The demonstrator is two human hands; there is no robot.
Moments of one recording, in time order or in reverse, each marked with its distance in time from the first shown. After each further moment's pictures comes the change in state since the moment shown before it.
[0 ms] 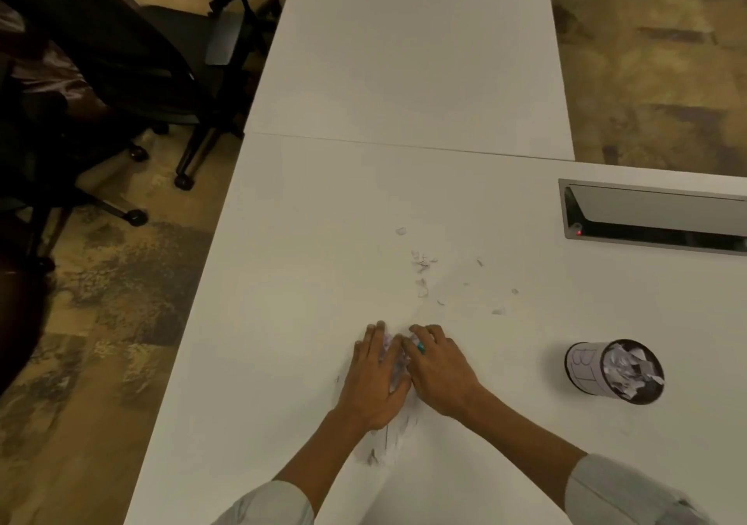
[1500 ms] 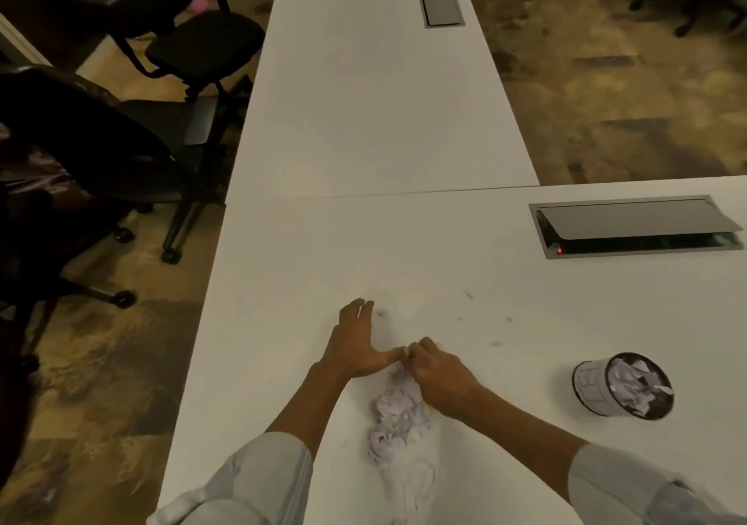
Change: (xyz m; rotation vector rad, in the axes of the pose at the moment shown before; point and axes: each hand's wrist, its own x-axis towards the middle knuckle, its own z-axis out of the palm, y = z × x) left_hand 0.086 0.002 -0.125 -0.014 0.045 -0.020; right_hand 0.049 0.027 -0.012 -0.048 0.001 -0.057
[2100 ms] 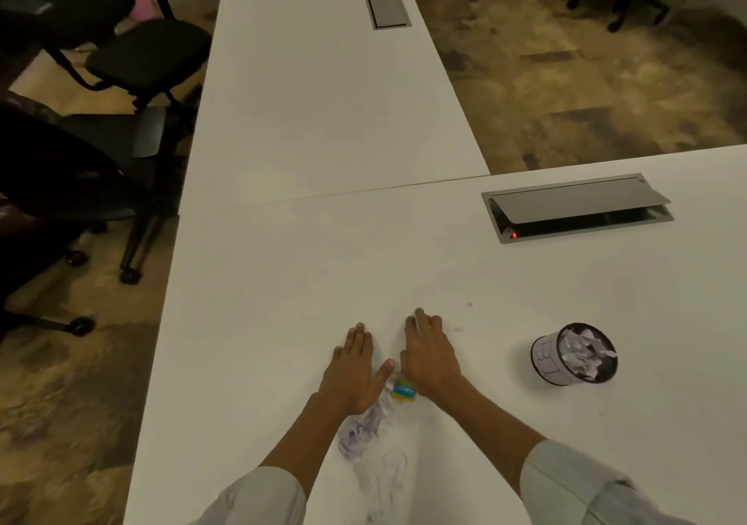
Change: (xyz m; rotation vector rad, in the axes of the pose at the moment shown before) left_hand -0.016 0.015 0.070 0.177 -0.239 0.060; right_hand -0.015 0.013 -0.003 0.051 0.086 0.523
